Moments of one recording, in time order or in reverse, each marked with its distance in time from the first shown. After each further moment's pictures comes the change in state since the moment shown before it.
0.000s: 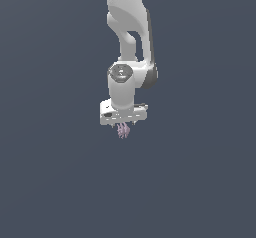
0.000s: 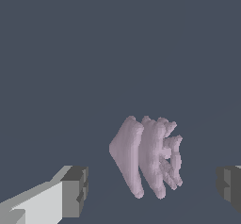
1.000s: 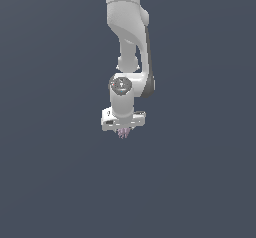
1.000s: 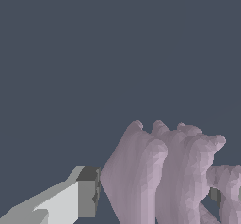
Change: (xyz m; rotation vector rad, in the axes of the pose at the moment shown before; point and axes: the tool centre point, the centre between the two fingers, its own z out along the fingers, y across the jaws) arm -0.001 0.000 0.051 0.000 0.000 -0.003
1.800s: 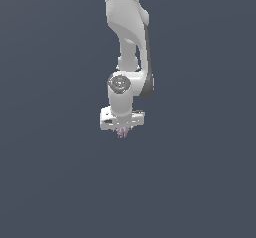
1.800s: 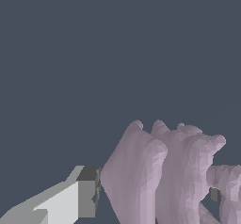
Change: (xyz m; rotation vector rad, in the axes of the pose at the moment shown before) arm 0.000 0.005 -0.007 0.000 0.001 -0.001
